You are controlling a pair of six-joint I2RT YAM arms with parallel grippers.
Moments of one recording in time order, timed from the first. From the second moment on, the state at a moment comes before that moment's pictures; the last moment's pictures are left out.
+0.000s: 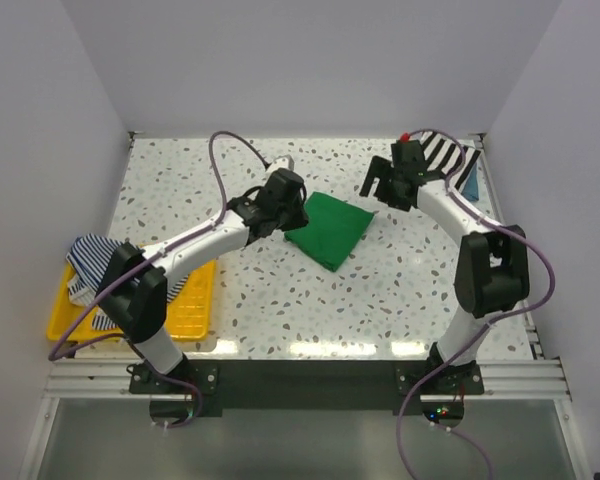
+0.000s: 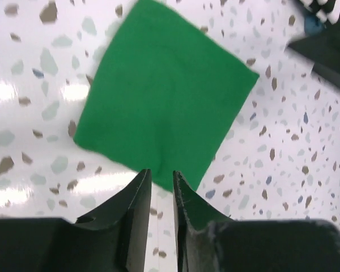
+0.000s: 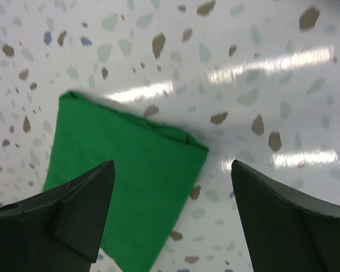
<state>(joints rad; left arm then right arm) -0.72 1.64 1.25 -0.37 -0.20 -0.80 0.23 1.84 1.47 -0.48 0.05 0.51</state>
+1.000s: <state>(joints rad) -0.64 1.99 1.29 -0.25 -0.30 -0.69 0.25 1.83 0.86 0.34 -0.19 0.81</state>
